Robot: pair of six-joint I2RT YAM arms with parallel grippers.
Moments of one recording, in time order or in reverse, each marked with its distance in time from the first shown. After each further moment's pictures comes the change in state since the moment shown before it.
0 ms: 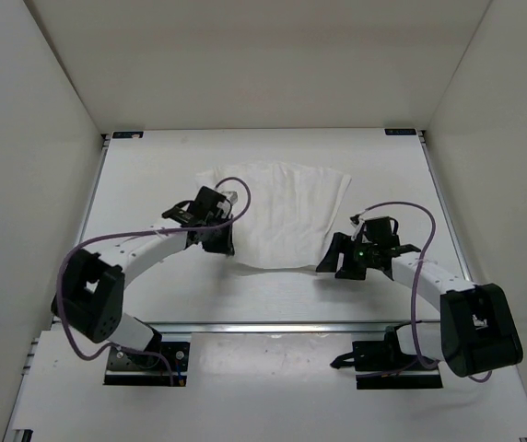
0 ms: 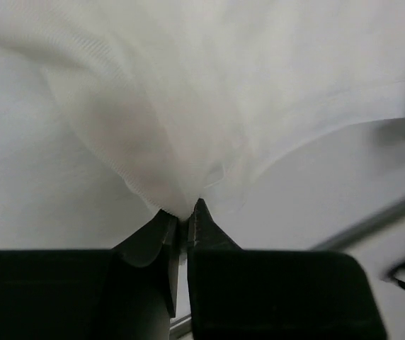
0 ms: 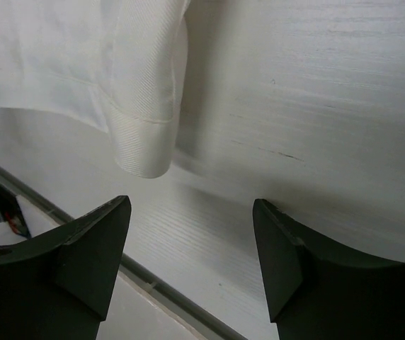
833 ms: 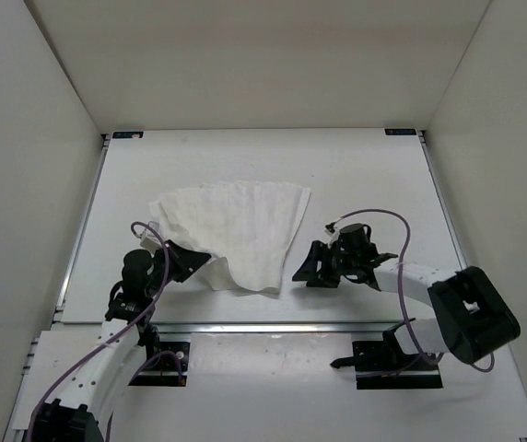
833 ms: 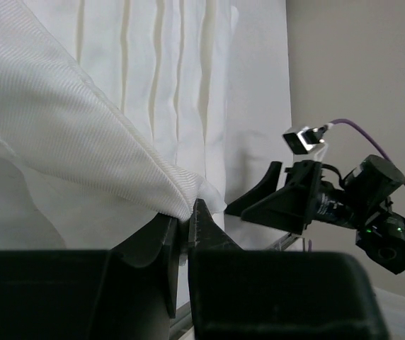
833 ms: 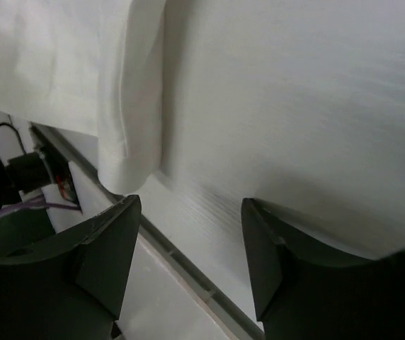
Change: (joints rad) left arm 0.354 -0.910 -0.780 0.600 0.290 -0.588; right arm 0.191 0.046 -0.084 0.299 -0.095 0.254
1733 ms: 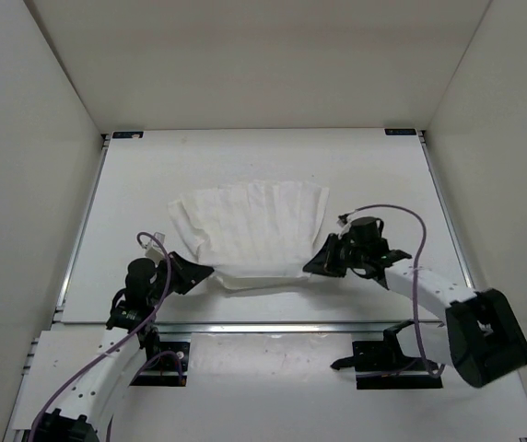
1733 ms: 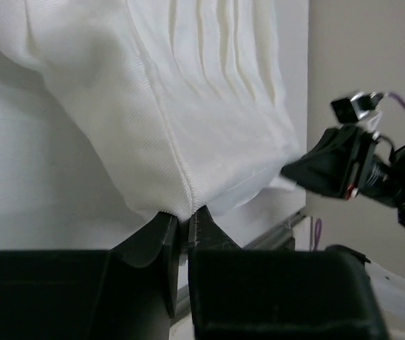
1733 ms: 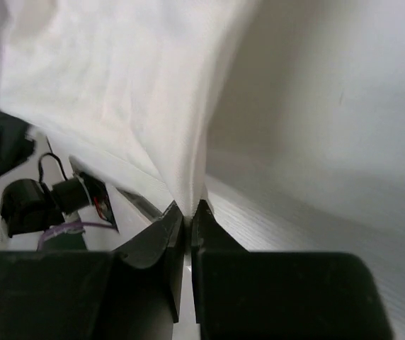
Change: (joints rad) left arm -0.017 -0.124 -0.082 -0.106 -0.008 0.004; right arm 0.020 -0.029 0.003 -0.005 0.023 0.143
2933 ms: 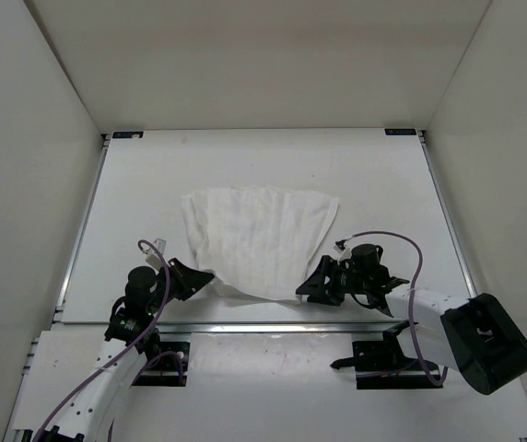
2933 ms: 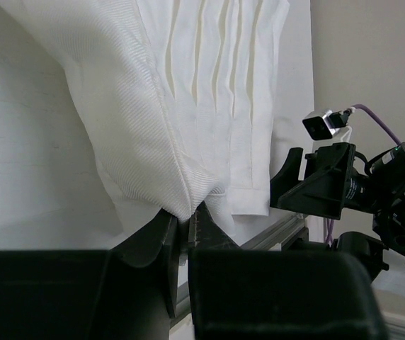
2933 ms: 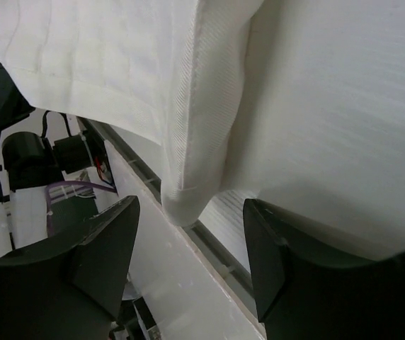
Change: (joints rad) left arm -0.052 -0.169 -0.032 -0.110 -0.004 0.027; right arm 0.006 -0.126 -0.240 0.177 -0.085 0.039
